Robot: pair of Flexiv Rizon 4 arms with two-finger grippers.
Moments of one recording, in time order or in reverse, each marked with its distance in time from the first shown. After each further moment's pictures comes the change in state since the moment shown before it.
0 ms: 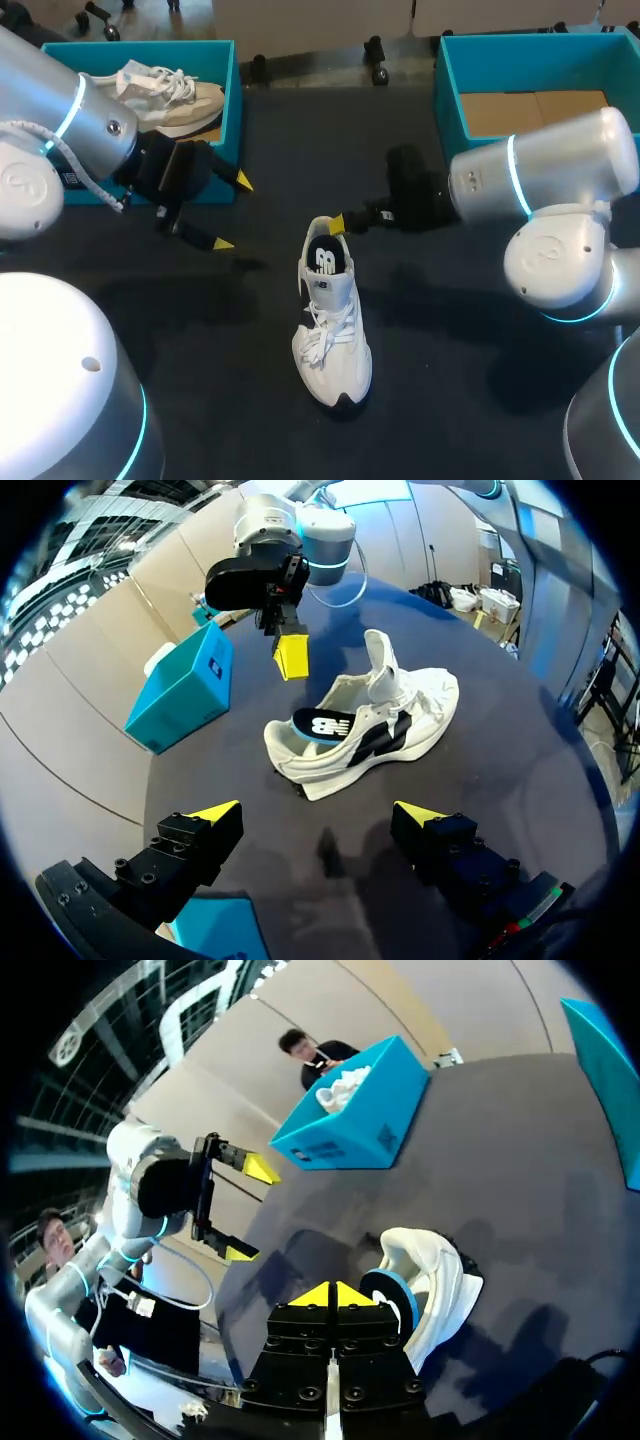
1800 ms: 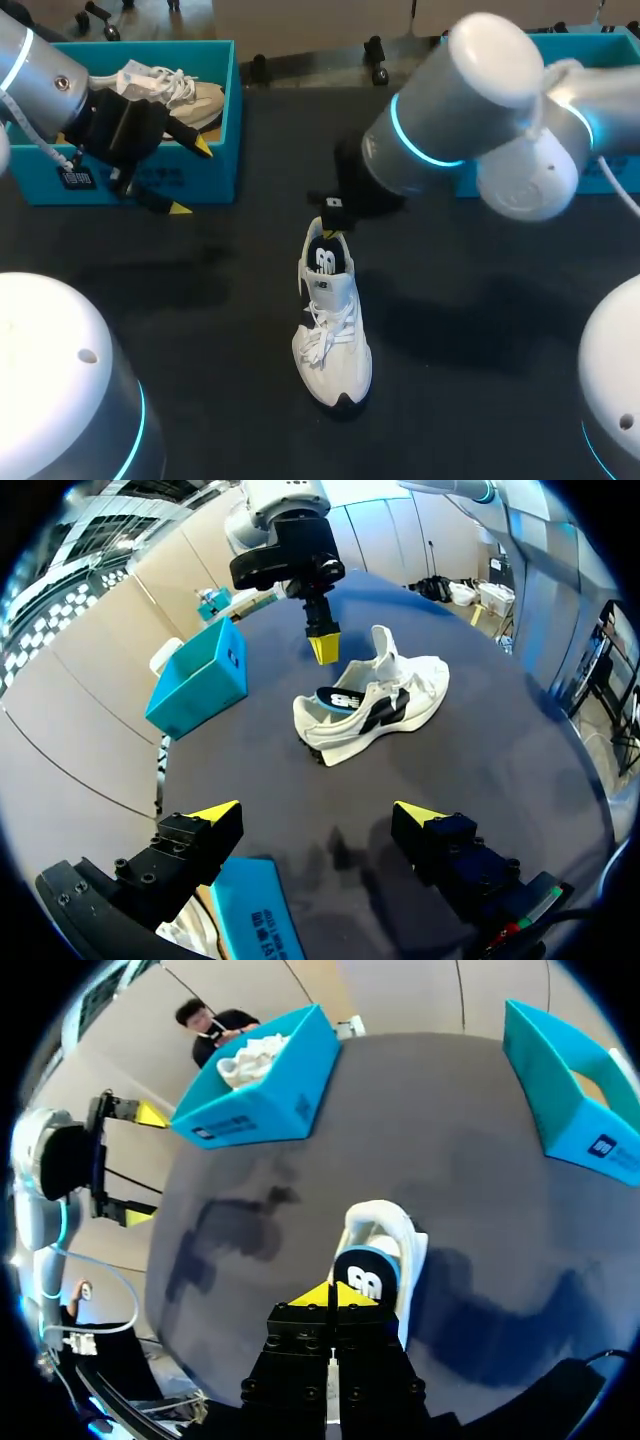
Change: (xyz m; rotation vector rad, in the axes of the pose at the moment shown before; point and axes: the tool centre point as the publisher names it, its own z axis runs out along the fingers) left arm -0.025 0.030 -0.062 -0.031 -0.008 0.011; right arm 0.010 -0.005 0.005 0.175 -0.531 0.144
